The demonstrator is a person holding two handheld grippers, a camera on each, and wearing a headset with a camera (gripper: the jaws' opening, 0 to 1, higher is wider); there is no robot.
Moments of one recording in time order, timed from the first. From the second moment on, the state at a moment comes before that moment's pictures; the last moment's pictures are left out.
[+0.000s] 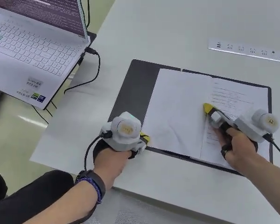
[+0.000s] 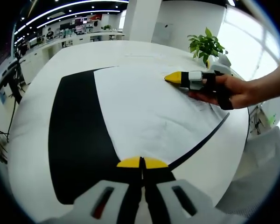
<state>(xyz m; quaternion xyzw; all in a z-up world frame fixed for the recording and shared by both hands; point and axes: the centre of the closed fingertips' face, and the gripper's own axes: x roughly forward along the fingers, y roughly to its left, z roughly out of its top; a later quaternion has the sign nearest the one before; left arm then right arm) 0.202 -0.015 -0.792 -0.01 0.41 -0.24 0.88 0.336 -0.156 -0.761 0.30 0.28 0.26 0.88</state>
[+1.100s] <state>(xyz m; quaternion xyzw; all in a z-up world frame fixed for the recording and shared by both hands) 0.200 -0.015 -0.791 0.00 0.39 -0.25 0.89 0.256 -0.160 -0.780 0.27 0.31 0.29 0.87</state>
